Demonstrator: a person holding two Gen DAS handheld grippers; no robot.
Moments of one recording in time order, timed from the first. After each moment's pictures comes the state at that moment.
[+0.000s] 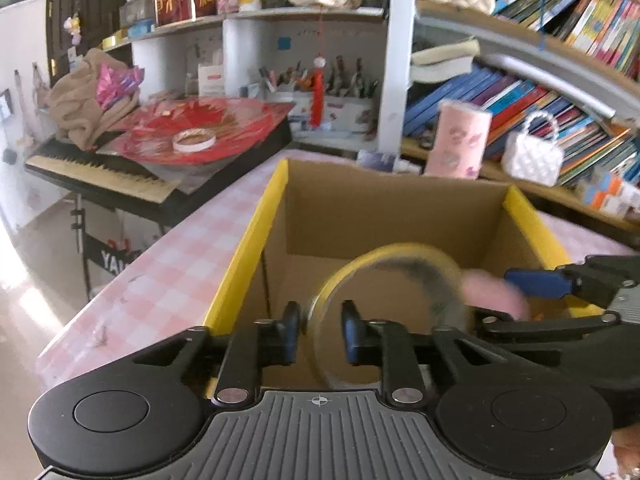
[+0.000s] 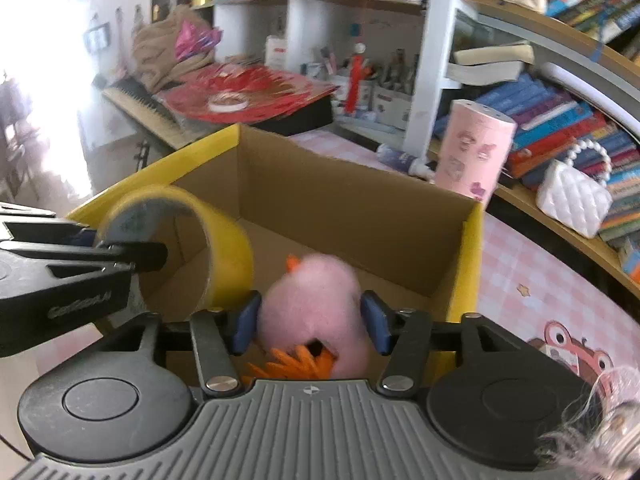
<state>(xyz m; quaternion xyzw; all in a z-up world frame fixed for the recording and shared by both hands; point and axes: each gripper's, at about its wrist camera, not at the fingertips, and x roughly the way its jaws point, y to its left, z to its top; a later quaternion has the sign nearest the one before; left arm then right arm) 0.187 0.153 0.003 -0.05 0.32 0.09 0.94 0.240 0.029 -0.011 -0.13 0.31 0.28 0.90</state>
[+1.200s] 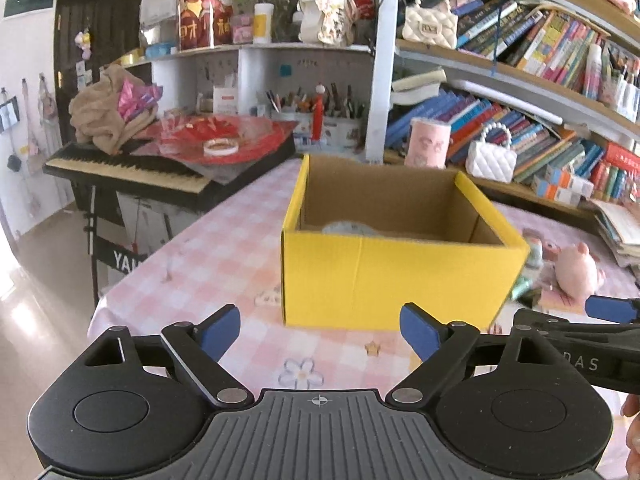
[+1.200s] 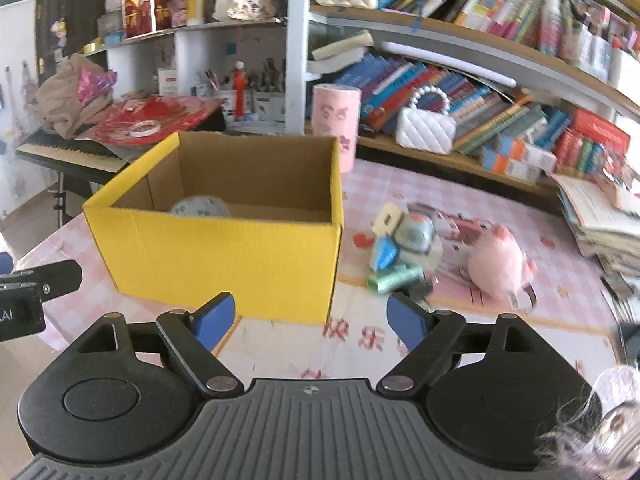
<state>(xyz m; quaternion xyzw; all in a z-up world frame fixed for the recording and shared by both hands) 0.040 0.162 0.017 -0.05 0.29 0.06 0.95 0.074 -0.018 0.006 -0.05 0.30 0.09 0.95</state>
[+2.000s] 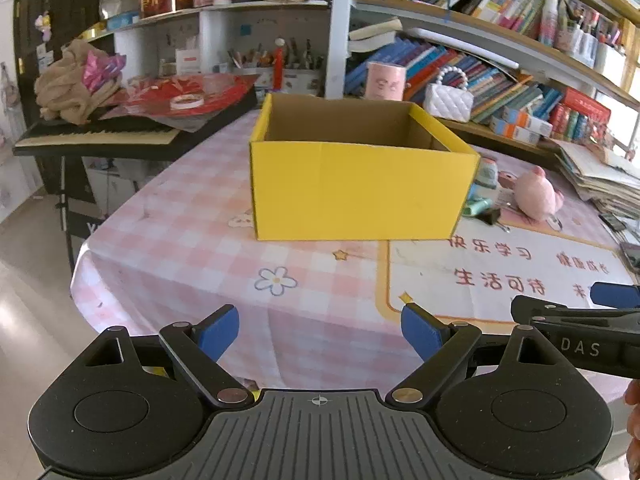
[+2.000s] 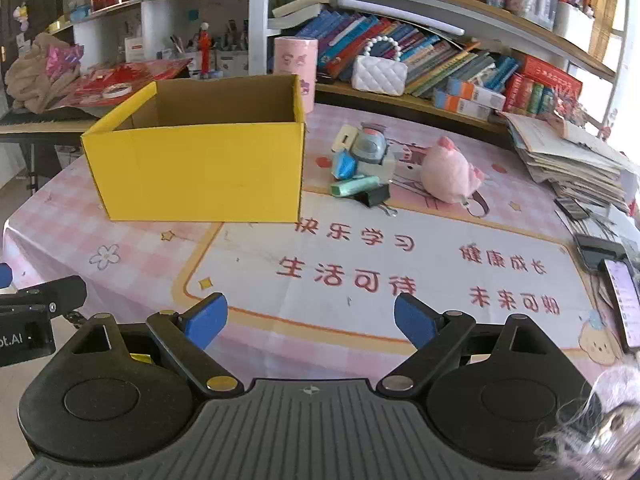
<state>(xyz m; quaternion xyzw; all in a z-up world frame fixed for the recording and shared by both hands) -0.007 0.150 -0.004 -0.03 0.35 0.00 0.94 -0.003 -0.028 -0.013 -0.04 0.35 0.03 0.93</state>
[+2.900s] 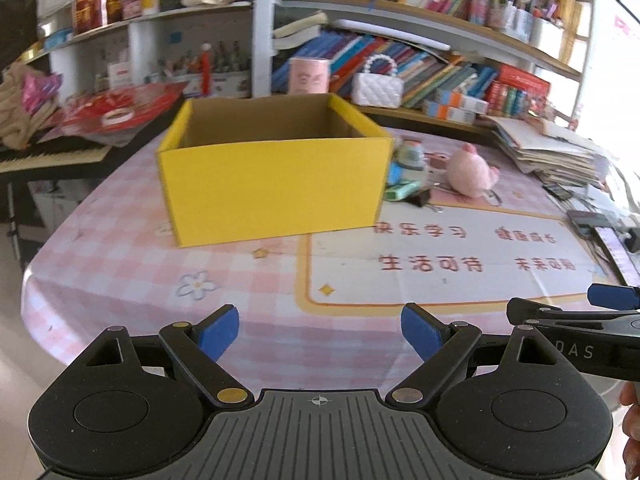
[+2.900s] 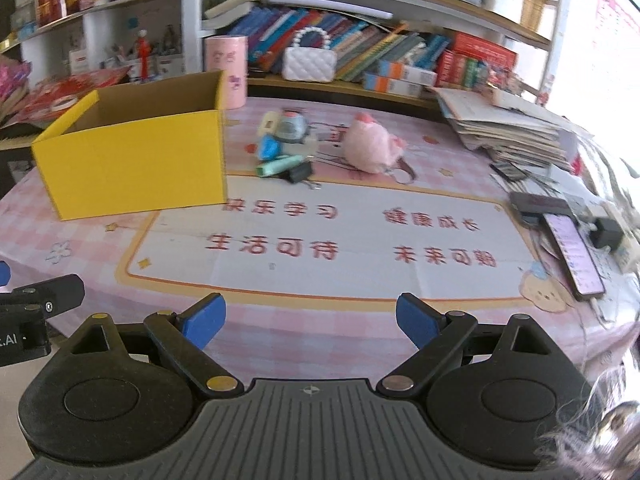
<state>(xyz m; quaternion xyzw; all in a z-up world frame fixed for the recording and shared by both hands) -0.009 0.108 -0.004 -0.01 0.34 -0.10 0.93 -0.037 -0.069 -0.013 -0.02 0.35 -0.06 0.93</state>
